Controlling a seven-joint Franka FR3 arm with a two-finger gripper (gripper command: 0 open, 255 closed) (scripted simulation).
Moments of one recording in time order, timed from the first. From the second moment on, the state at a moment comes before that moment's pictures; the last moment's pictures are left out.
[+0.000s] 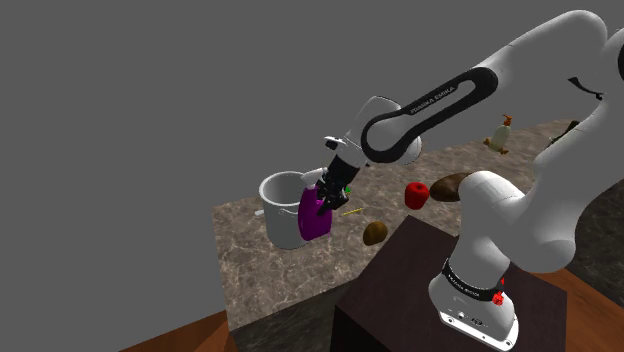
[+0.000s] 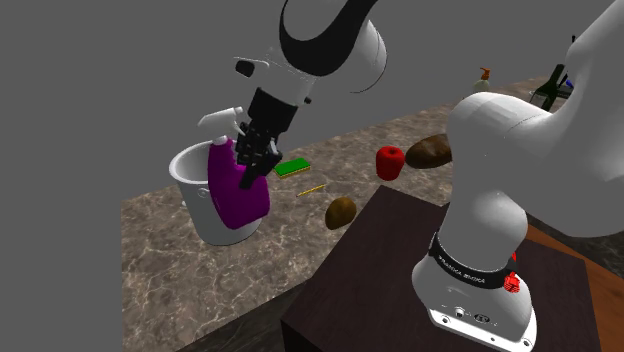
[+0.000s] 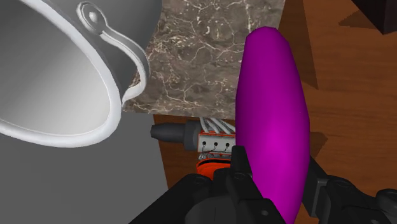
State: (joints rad) arm 0.76 -0.56 -0.56 -2.85 0.34 2.69 -1.21
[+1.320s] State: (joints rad) arm 0.60 -0.75 -0.42 -2.73 0.21 2.37 -1.04
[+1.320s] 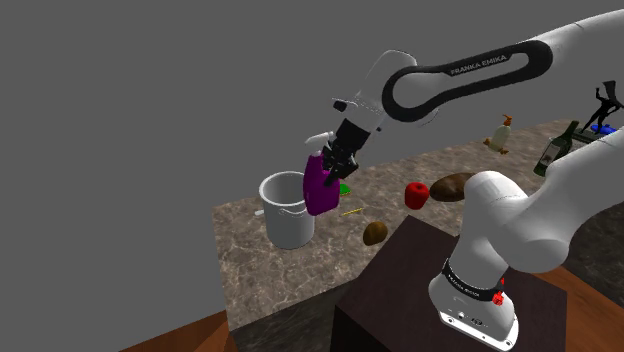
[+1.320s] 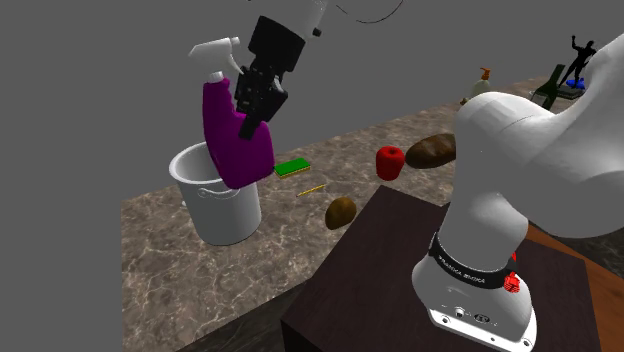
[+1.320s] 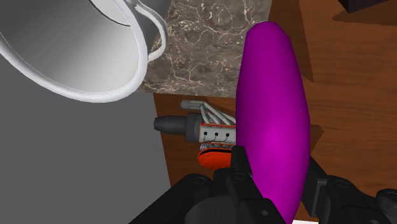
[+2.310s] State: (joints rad) arm 0.23 -1.11 -0.63 -2.79 -0.04 1.95 -1.27
